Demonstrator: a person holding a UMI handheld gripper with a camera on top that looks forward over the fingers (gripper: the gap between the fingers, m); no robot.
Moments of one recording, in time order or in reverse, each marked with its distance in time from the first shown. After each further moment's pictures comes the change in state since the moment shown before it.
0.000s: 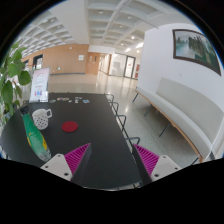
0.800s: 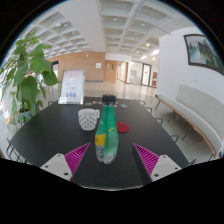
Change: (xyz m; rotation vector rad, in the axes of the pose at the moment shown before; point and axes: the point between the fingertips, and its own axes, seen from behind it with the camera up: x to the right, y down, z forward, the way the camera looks) arm -0.227 0.021 -0.044 0.096 -0.183 -0.014
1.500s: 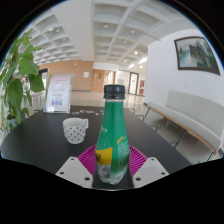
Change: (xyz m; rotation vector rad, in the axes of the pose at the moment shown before) arm 0.011 -0.020 0.076 0.113 0.145 0.030
